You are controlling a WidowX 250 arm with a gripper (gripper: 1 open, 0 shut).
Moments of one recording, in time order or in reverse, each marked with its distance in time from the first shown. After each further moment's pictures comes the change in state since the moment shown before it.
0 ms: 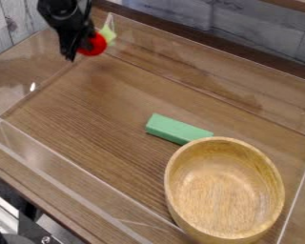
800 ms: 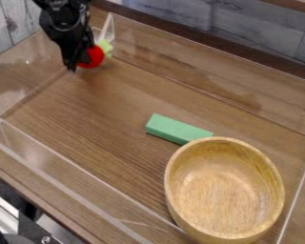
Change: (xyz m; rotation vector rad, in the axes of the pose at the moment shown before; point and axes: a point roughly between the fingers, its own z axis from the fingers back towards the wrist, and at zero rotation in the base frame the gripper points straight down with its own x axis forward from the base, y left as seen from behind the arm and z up) arm 0.001 0.009 -0.005 0.046 -0.041 0.101
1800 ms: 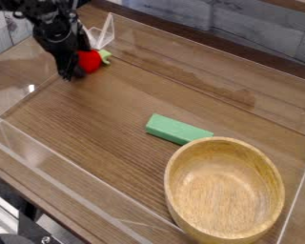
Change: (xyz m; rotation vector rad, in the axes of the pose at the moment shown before) arm 0.013 0.014 -0.024 0.012 0.018 0.037
